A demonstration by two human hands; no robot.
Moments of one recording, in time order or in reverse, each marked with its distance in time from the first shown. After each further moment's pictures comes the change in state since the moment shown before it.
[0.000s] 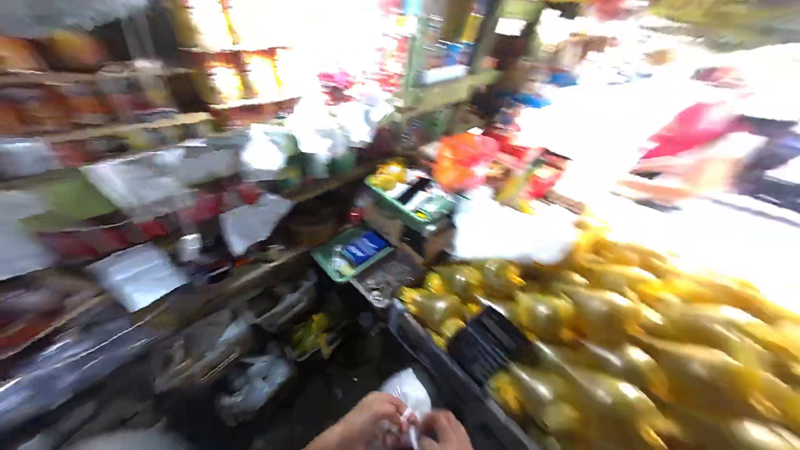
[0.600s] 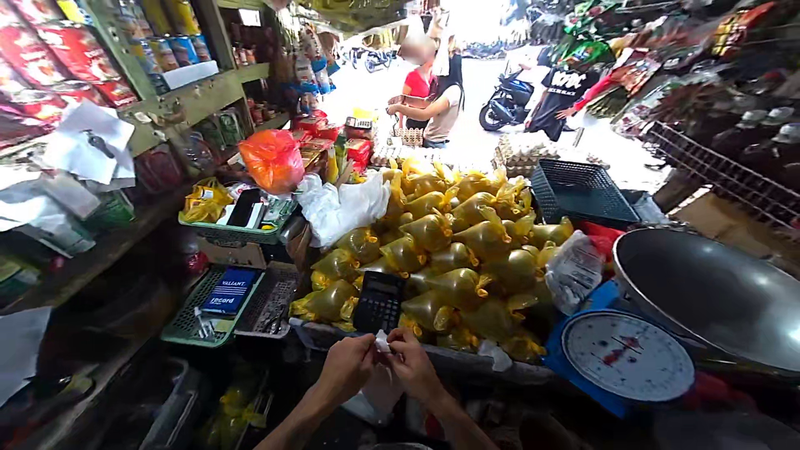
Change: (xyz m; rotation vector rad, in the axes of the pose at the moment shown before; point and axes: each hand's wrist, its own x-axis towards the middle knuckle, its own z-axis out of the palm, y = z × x) left_hand 0.104 0.071 0.064 1.281 -0.188 0.557; right_hand -0.002 0.028 -0.033 0.230 0.701 0.406
